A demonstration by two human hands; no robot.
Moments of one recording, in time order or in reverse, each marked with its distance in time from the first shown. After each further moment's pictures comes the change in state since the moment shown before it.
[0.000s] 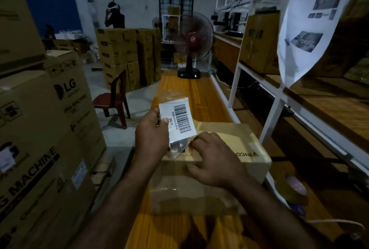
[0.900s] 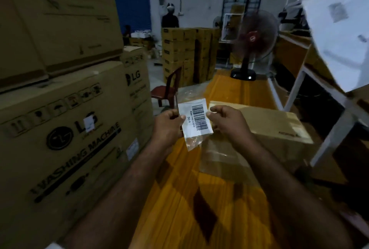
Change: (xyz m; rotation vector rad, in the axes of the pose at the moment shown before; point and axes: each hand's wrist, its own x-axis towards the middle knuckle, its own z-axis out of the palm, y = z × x) left_hand -0.002 -0.008 -0.050 -0.128 0.158 -0.307; right_hand 0.085 -0.022 0.006 1.037 0.023 0.242
